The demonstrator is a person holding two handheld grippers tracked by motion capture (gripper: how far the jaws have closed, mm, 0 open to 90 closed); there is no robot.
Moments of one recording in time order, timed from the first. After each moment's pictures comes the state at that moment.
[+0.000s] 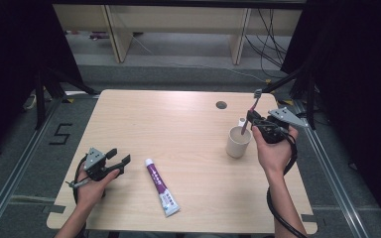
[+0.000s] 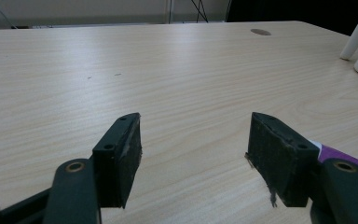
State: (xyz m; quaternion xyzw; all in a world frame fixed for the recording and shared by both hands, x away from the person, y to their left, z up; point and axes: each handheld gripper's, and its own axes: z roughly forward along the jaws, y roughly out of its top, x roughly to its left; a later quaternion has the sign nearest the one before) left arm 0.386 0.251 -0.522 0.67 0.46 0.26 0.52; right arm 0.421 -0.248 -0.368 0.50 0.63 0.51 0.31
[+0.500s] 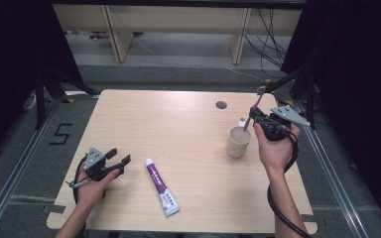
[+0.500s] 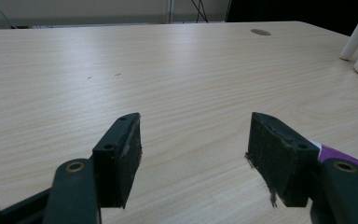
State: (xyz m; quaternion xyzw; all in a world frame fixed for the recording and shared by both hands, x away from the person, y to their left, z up) left arm 0.386 0.251 -0.522 0.67 0.46 0.26 0.52; right arm 0.426 -0.252 -0.366 0.50 0.62 0.51 0.33
